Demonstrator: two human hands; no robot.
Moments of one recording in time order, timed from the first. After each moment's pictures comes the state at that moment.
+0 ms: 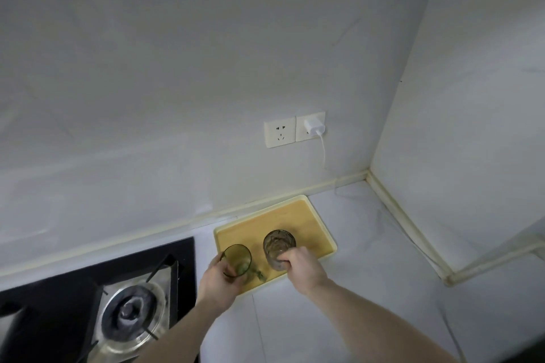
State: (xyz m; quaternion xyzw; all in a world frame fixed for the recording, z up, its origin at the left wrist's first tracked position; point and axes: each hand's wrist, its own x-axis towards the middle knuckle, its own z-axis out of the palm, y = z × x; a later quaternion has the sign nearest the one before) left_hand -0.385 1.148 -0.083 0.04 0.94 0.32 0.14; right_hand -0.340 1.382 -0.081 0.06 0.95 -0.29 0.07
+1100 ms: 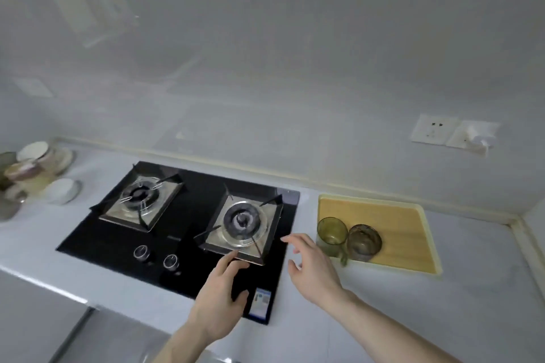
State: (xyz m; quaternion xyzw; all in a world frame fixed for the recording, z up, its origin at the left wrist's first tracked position) left_hand -0.172 0.985 -0.013 -0.06 0.95 0.31 0.04; right_hand -0.271 1.205 -0.019 -0.20 0.90 -0.38 0.09
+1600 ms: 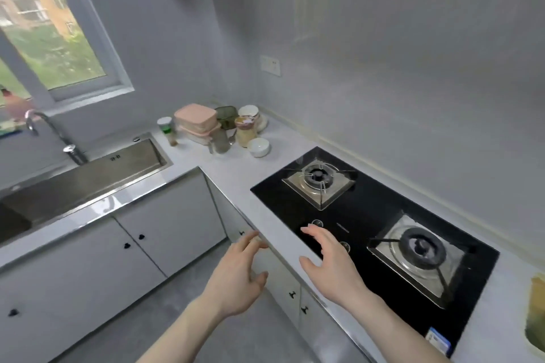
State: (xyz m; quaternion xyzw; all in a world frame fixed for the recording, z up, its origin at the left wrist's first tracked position) left_hand 0.056 0.721 0.058 -0.26 0.93 0.24 -0.07; right_hand -0.122 0.874 0.045 -0.40 0.81 -0.39 0.19
